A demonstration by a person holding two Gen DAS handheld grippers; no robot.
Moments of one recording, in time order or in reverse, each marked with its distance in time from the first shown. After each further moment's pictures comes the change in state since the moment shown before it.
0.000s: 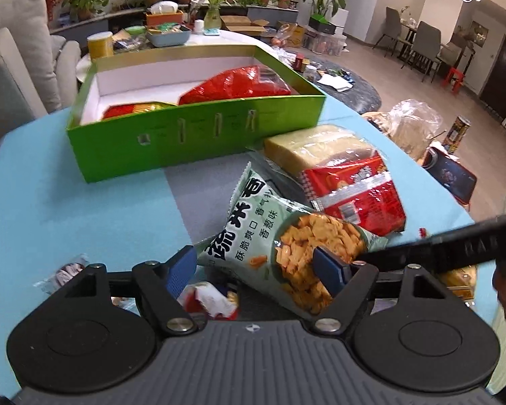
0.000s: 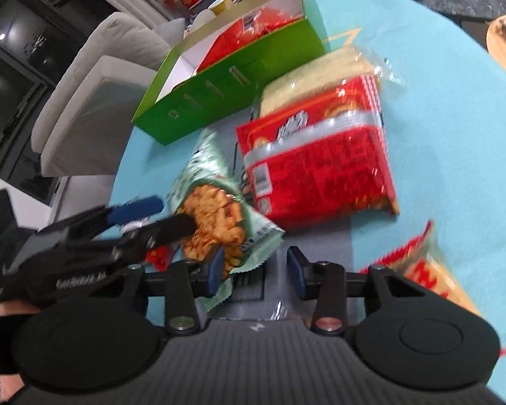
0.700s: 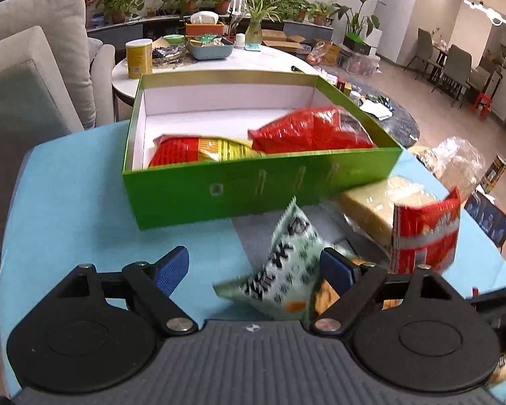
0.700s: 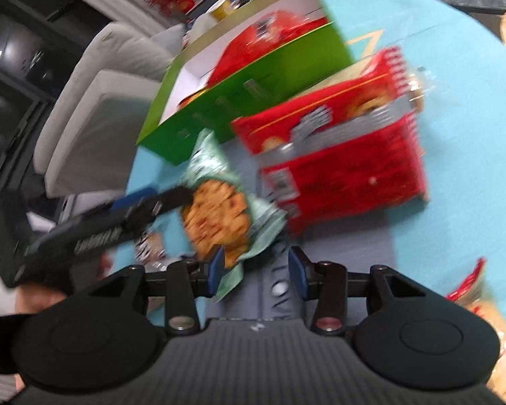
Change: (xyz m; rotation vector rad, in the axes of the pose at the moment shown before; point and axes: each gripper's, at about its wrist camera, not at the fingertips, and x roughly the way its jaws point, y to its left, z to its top) left arm 0.023 0.056 0.041 -0.082 -0.048 0.068; right arm 0.021 0.022 0.017 0.041 0.030 0.071
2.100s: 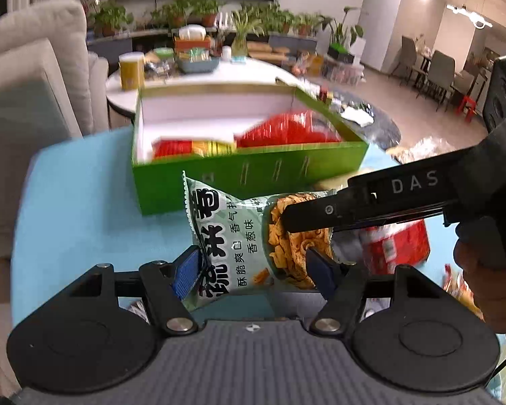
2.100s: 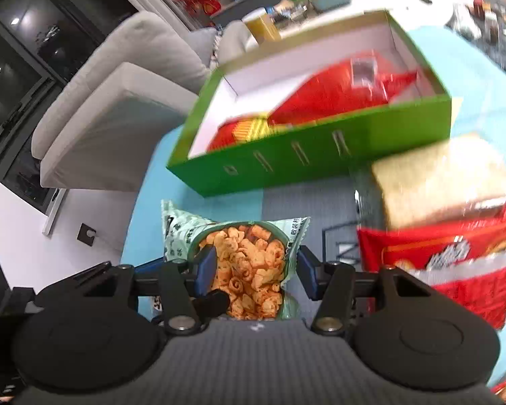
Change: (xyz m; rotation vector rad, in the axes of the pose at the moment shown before) left arm -0.048 -0.006 -0.024 0.033 -0.062 -0.029; right arm 0.028 0.060 0.039 -0.150 -0.092 -0.057
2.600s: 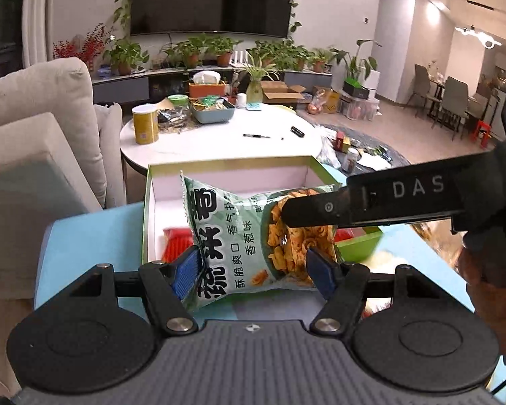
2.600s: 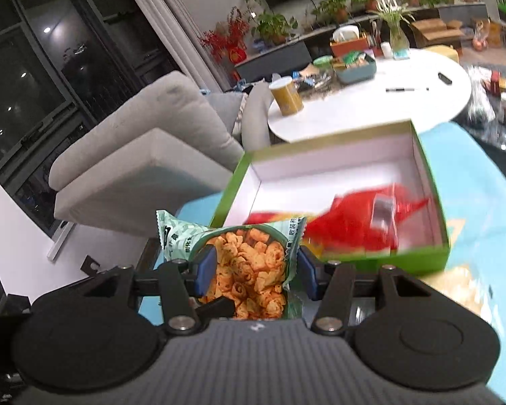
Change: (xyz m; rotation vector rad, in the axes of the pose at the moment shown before) left arm 0.013 -0.006 0.072 -0.001 -0.116 0.071; right arm -0.018 0.018 0.065 -0.101 -0.165 0.010
